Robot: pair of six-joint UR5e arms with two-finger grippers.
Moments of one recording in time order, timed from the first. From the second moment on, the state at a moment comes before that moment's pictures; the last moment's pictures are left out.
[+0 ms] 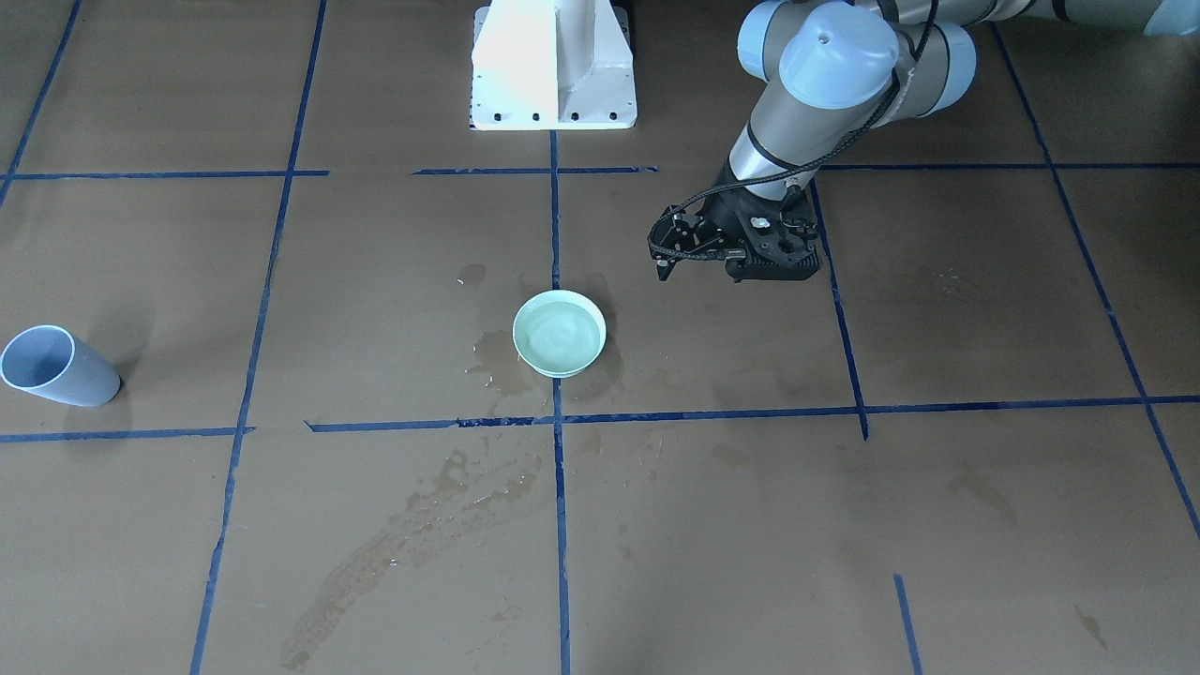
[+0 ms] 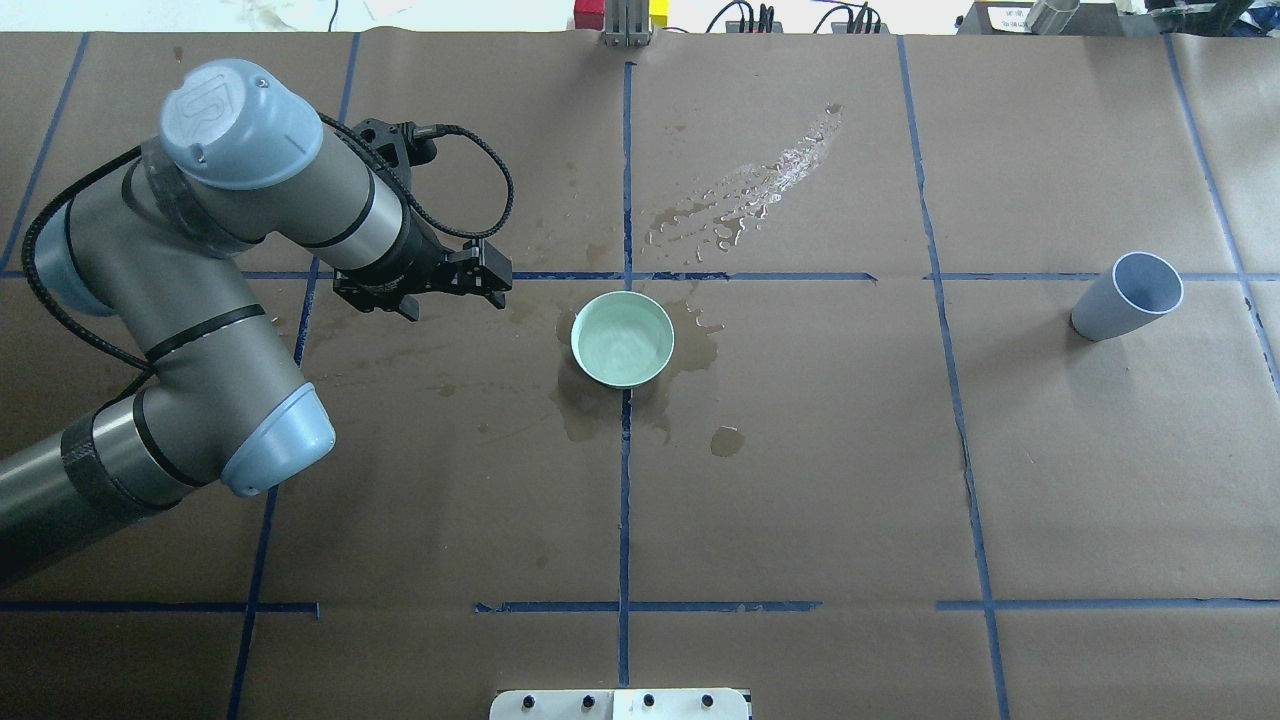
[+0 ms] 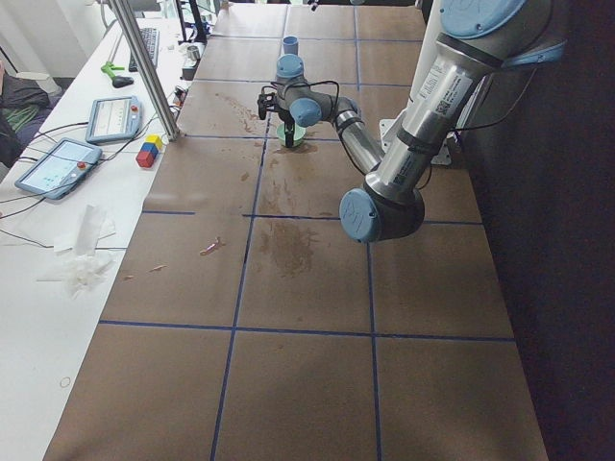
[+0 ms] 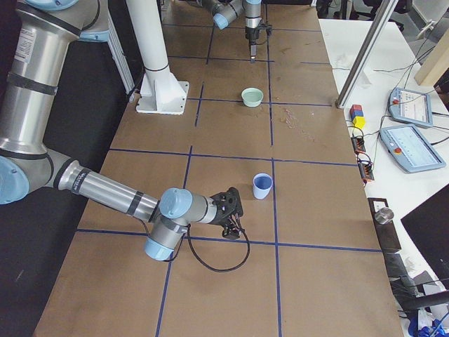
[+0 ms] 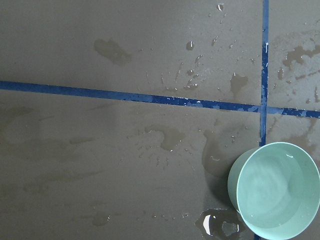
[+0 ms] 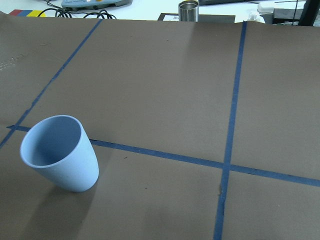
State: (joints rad) left arm -0.72 -2.13 -1.79 -1.71 -2.08 -1.22; right arm 1.46 -1.87 1.45 -0.19 2.27 0.59
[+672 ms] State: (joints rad) left arm -0.70 -2.14 -1.77 -1.71 -2.06 -1.24; right arm 1.55 -1.81 1.57 -0.87 2.36 0.17
